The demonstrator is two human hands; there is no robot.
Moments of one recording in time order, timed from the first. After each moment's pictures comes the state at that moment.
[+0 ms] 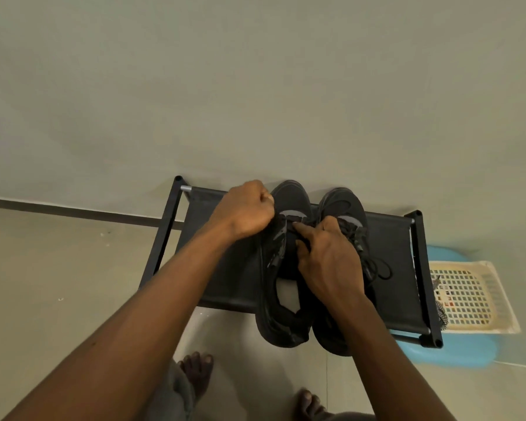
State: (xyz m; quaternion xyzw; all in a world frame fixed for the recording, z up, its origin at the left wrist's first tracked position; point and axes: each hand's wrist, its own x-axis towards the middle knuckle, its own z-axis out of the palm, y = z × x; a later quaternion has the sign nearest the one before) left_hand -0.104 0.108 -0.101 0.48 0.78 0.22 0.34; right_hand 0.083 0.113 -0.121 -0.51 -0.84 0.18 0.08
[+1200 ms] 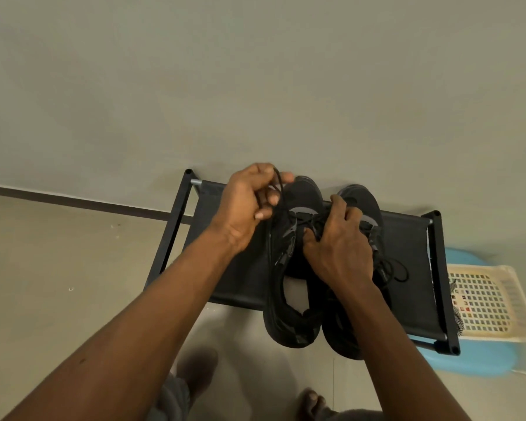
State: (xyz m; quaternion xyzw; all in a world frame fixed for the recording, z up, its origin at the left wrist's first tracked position) left_hand -0.094 0.093 -0.095 0.18 0.52 0.64 0.53; right_hand 0.068 0.123 -0.121 -0.59 -0.78 0.22 0.06
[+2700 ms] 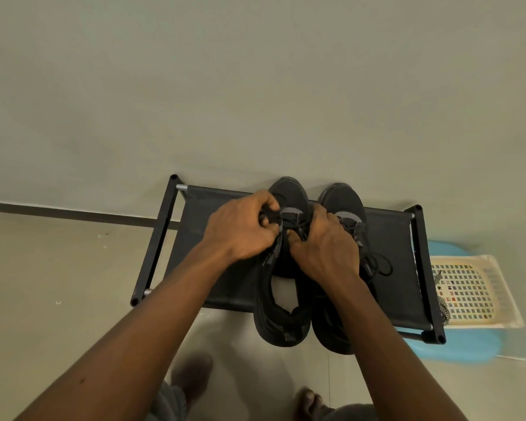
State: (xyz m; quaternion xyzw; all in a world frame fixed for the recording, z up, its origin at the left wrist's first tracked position) left_hand -0.090 0.082 -0.111 0.52 0.78 0.18 0.29; right_hand 0.069 0.126 -0.120 -0.59 -0.78 0.22 0.02
